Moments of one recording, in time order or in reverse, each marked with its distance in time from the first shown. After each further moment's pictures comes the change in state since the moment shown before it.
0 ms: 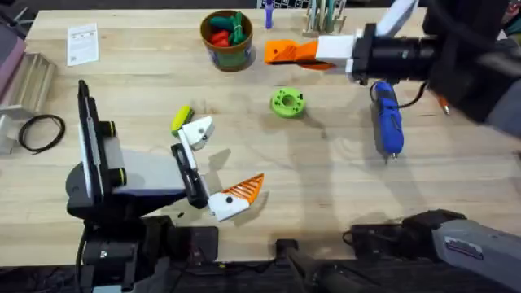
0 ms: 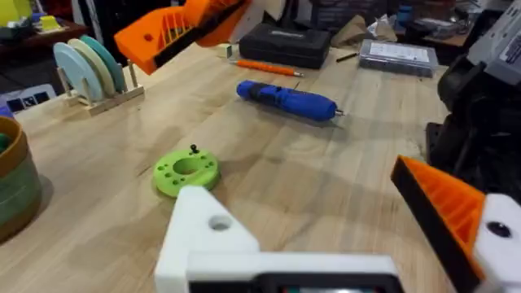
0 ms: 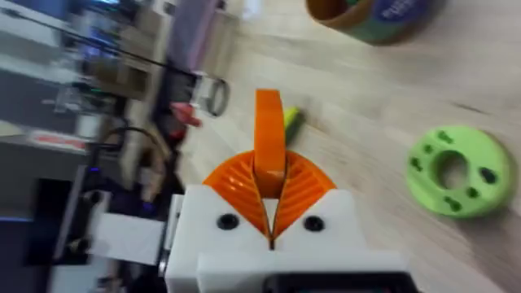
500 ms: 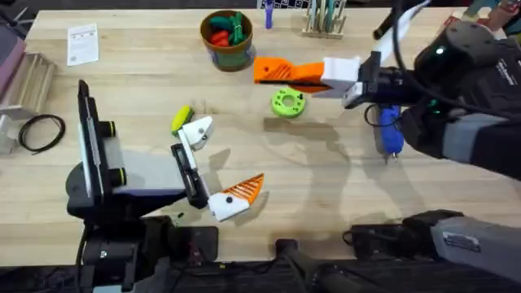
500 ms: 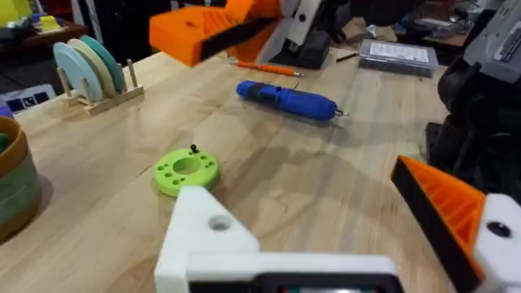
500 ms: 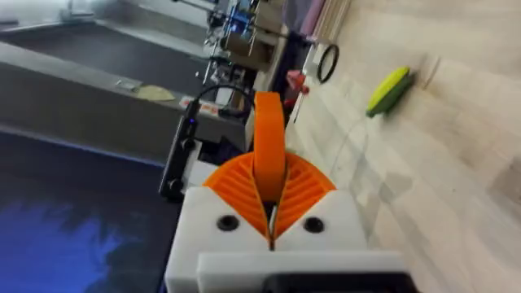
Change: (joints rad) left arm 0.000 0.000 0.000 0.000 0.000 0.000; right arm -0.021 0.089 -0.323 0.894 -0.329 0.584
